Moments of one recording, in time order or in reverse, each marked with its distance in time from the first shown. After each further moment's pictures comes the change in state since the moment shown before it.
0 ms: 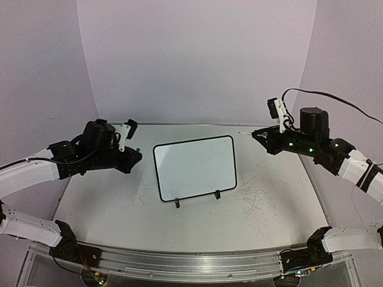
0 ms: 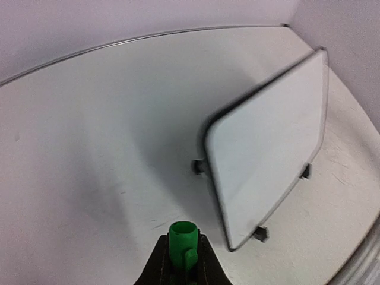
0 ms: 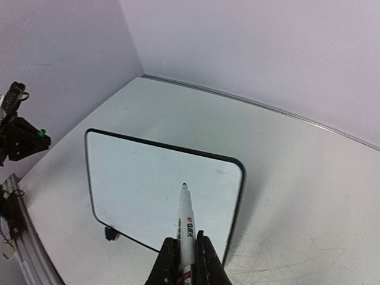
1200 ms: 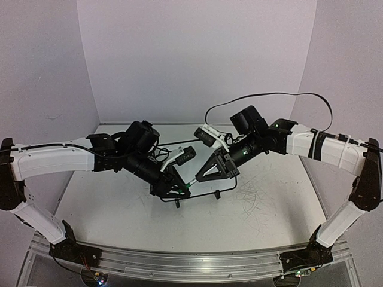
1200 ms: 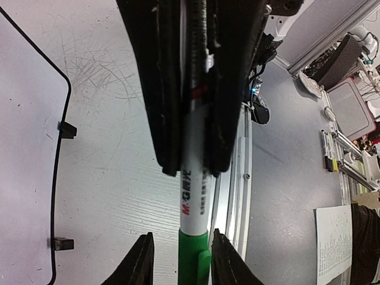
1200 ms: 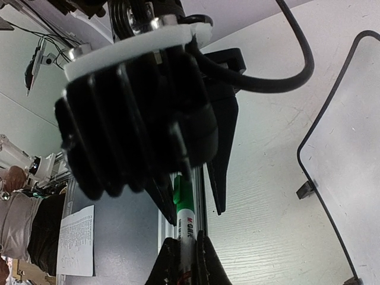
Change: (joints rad) left arm -0.211 0.349 0.257 -0.050 0.758 0.269; right arm 0.285 0.530 0.387 -0.338 -0.713 -0.201
